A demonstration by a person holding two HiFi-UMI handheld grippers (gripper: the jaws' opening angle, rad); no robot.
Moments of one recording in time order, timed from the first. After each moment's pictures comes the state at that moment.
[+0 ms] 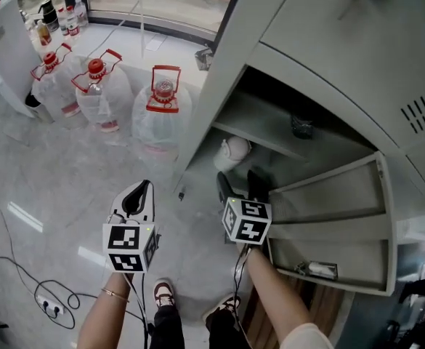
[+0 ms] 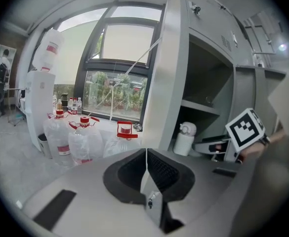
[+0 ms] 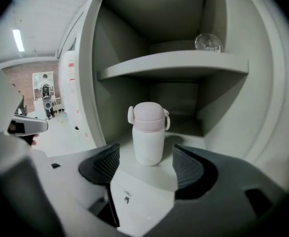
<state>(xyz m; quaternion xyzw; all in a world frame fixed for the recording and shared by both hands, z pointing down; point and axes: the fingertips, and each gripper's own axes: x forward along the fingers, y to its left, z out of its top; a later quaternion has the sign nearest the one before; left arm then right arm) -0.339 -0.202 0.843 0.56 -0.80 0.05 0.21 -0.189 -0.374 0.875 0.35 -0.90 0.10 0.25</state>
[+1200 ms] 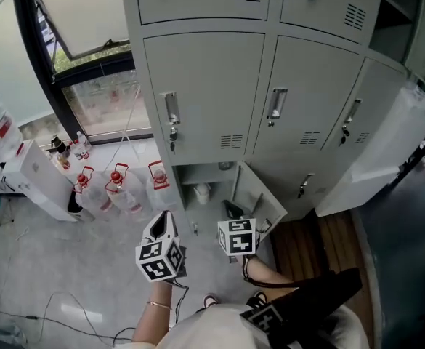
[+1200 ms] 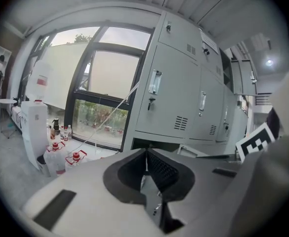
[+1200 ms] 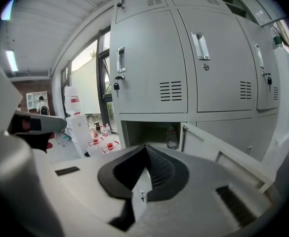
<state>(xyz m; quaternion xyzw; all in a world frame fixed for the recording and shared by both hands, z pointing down) -0.202 -0.117 0.465 0.61 -0.77 0.00 0.18 -0.062 -0.219 0.514 0.40 -0.89 0.12 0.19</state>
